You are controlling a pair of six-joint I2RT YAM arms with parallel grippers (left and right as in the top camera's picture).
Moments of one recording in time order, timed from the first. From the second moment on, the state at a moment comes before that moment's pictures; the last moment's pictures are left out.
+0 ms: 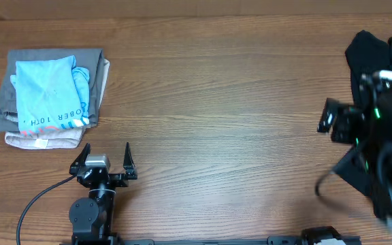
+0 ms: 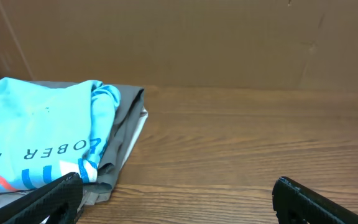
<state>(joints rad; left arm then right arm) 0.02 0.02 0.01 -0.08 0.02 -0.05 0.09 1.02 1.44 -1.15 0.26 0.17</state>
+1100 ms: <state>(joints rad) 0.02 0.02 0.01 -0.08 0.02 -0.05 -0.54 1.56 1.17 -1.02 0.01 0.50</state>
